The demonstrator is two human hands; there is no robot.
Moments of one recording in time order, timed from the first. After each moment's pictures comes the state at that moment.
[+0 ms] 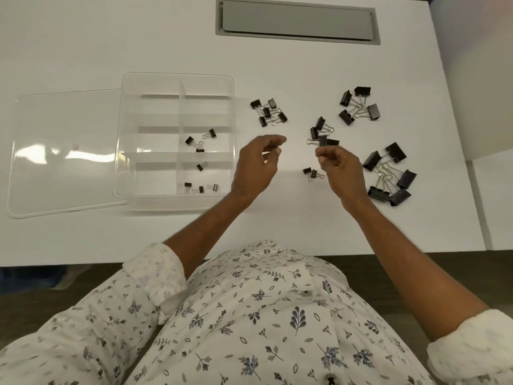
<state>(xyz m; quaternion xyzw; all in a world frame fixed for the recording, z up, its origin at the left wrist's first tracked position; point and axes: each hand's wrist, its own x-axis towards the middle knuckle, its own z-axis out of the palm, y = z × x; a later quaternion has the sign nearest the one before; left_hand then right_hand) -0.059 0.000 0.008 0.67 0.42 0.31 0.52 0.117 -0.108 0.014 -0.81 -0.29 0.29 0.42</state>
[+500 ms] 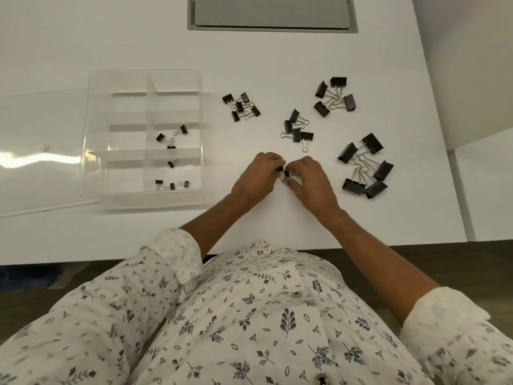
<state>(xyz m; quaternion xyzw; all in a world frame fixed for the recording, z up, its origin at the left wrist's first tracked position) -0.003 -0.036 -0.037 0.89 0.30 0.07 0.34 0.136 -0.145 -0.038 -0.80 -0.53 0.21 0.21</state>
